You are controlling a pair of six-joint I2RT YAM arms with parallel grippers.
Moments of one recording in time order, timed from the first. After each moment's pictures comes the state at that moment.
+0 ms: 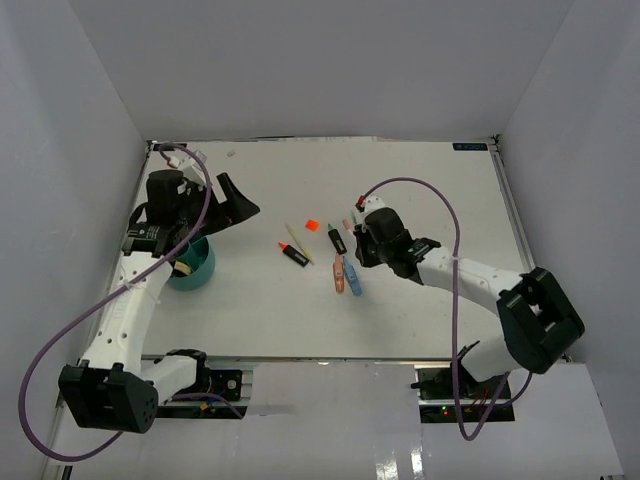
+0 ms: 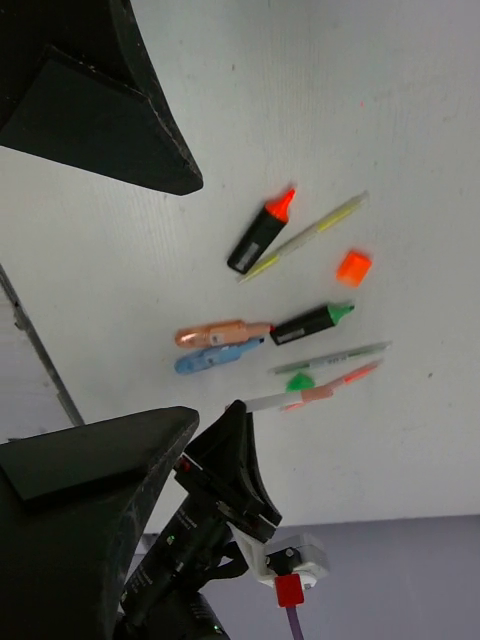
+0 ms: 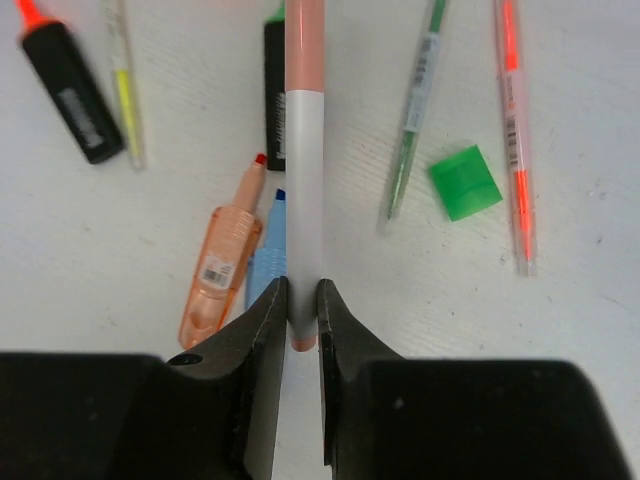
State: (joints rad) left arm -0.08 1.10 1.08 -0.54 0.40 -0.48; right arm 0.71 1.48 0.84 -0.14 0.11 0.25
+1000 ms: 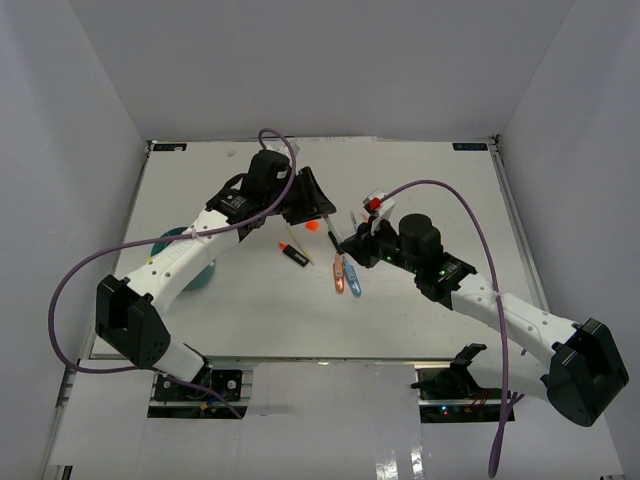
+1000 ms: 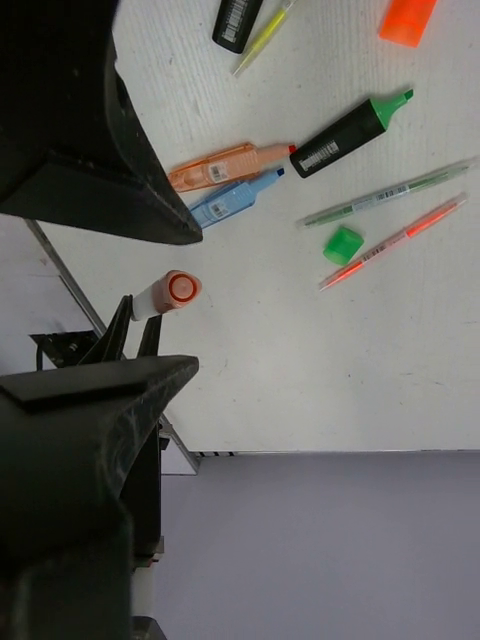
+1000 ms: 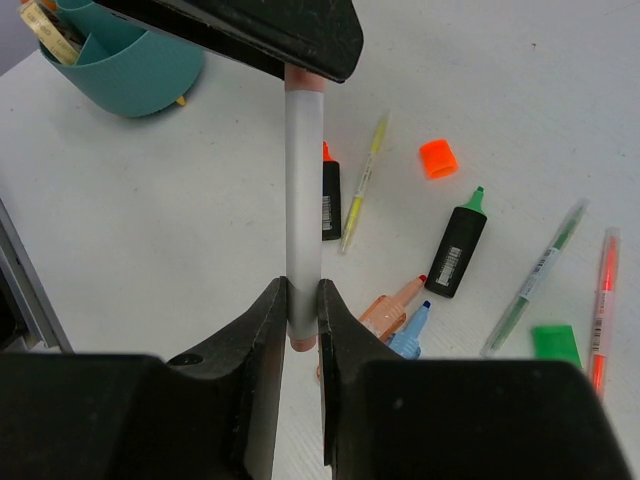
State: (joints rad) left arm -0.60 1.48 1.36 -0.46 0.21 -0.81; right arm 0.72 1.12 0.70 0.14 -0.23 0.14
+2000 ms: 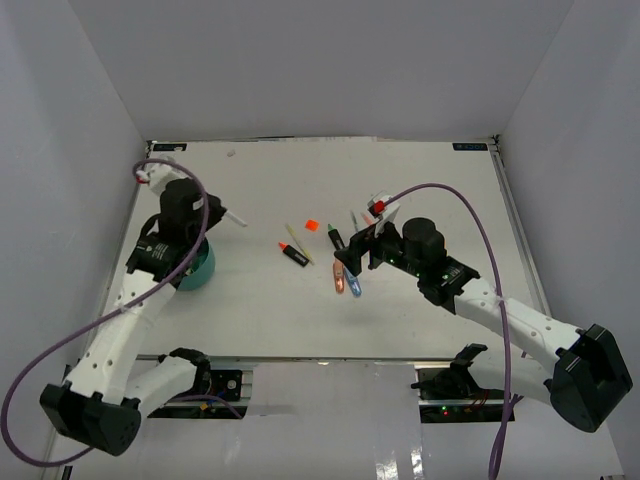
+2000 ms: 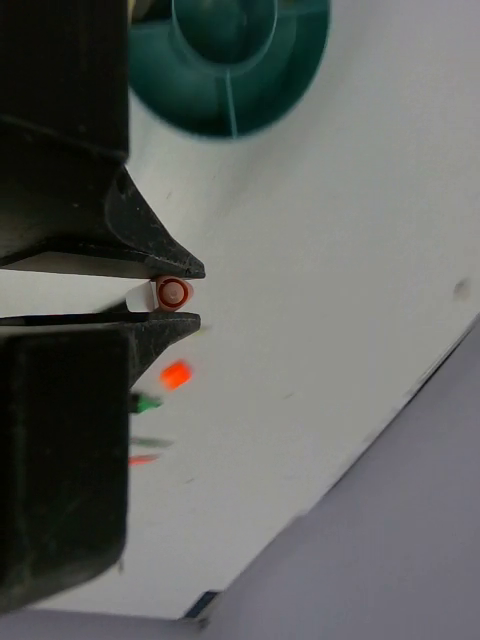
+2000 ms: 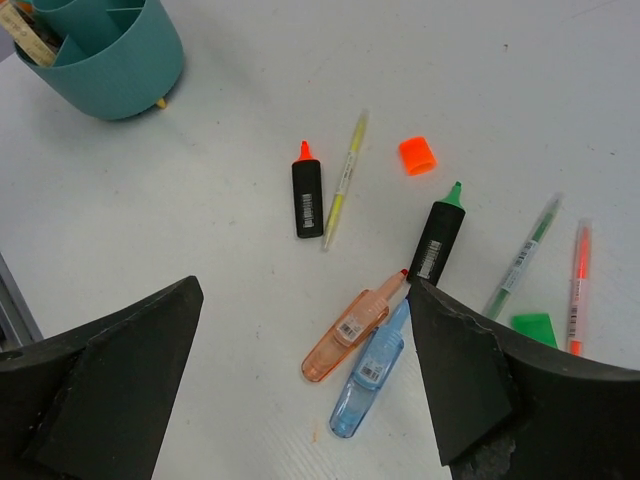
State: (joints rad) left arm -0.38 1.05 1.11 -0.51 -0.35 -0.76; right arm 0.72 1.08 0.67 0.16 -0.20 0.12
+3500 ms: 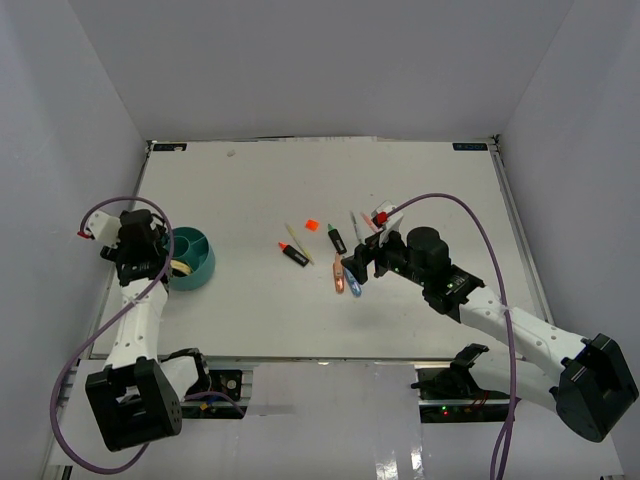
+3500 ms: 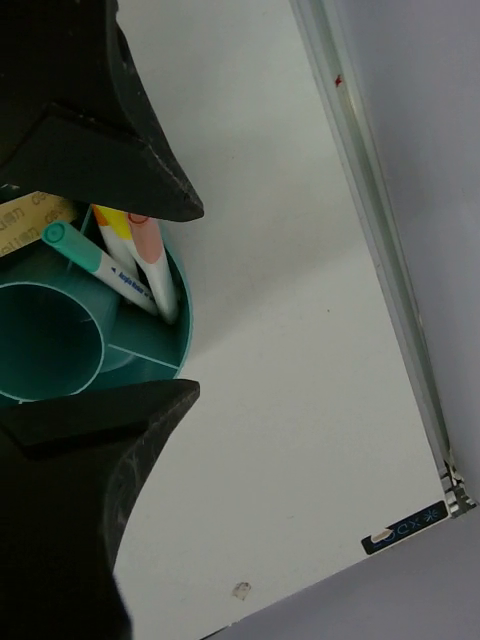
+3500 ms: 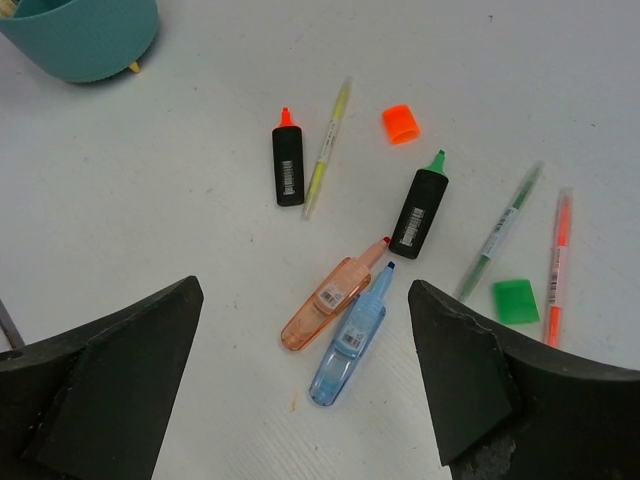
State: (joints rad) left arm 0.24 1.02 0.67 -0.13 -0.54 -0.71; right arm 0.72 1.02 0.59 0.15 -0.17 0.07
